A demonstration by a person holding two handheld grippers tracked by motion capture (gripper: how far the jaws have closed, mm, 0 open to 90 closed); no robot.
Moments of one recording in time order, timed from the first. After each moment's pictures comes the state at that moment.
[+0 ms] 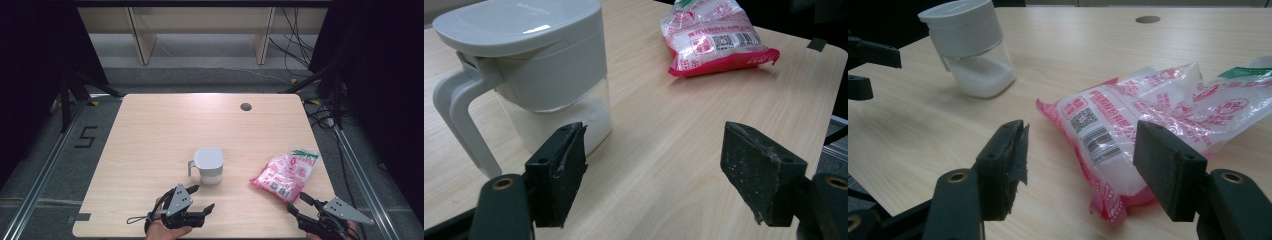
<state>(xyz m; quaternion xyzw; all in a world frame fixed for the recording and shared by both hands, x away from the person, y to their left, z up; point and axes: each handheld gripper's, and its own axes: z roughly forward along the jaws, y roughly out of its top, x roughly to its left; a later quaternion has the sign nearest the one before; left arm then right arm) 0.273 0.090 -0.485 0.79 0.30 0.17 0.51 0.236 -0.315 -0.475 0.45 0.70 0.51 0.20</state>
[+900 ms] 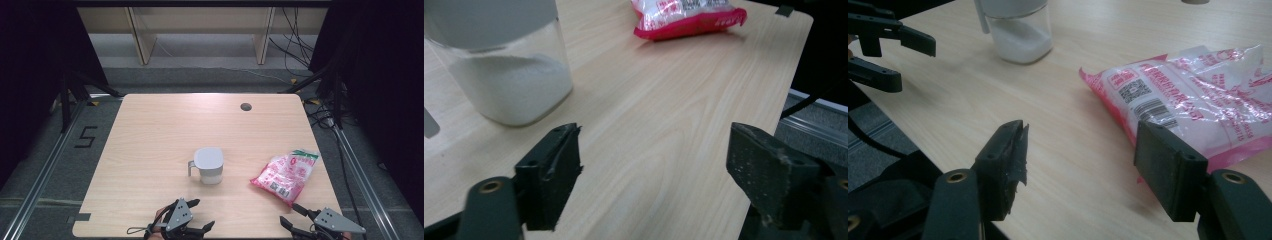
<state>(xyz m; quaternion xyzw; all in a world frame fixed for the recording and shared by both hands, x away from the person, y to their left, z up) 0.250 0.090 -0.513 0.81 0.28 0.13 0.50 0.218 -0.303 -0.481 0.39 0.76 0.48 0.18</state>
